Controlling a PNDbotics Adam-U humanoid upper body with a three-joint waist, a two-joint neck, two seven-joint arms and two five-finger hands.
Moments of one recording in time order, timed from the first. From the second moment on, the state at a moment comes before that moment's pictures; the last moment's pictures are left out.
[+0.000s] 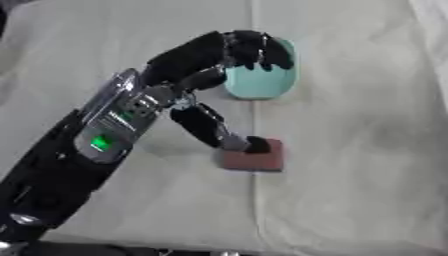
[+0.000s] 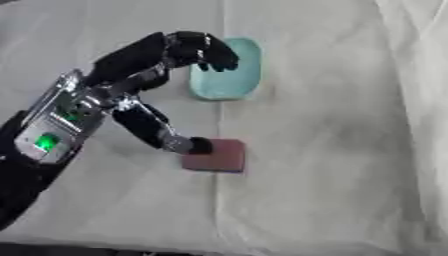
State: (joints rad) left arm -0.37 0.60 -0.31 -1.99 -0.51 -0.25 -0.21; right arm -0.32 -0.27 -0.07 -1.98 0.27 -0.24 -0.10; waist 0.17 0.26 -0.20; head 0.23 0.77
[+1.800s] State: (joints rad) left arm -0.30 0.54 -0.43 -1.99 -0.82 -0.13 -0.26; right arm -0.31 -0.27 -0.07 -1.98 0.27 -0.24 -0.09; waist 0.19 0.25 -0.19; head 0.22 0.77
